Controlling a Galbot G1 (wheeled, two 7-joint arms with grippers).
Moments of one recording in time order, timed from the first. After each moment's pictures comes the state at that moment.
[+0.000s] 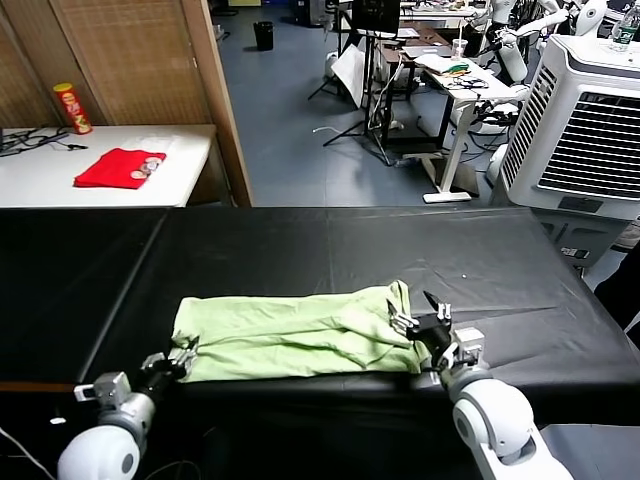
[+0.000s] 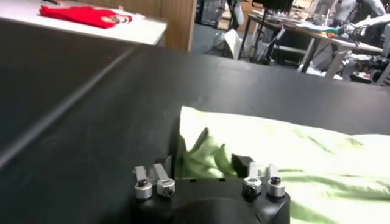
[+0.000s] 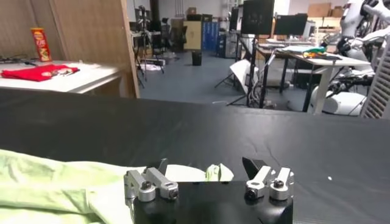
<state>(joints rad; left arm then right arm) 1.51 -1.20 -0.68 -1.98 -0.59 0.44 -0.07 -1.28 1.20 0.40 2.07 0.33 -0.50 0.07</state>
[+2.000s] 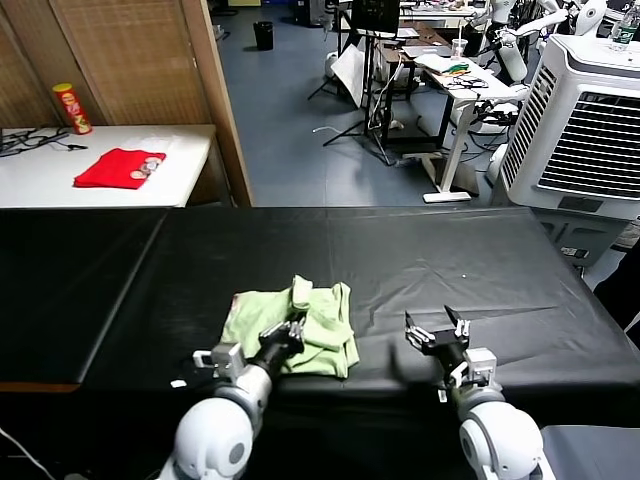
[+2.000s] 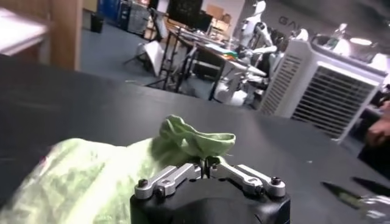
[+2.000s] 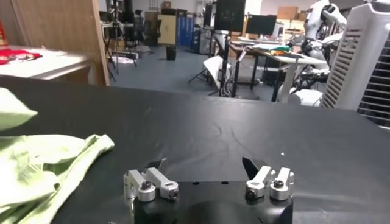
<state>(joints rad) 1.32 -1.36 -0.21 -2.13 -0.55 0.52 -0.24 -1.38 1.30 0.47 2.08 0.19 -0.48 0.06</state>
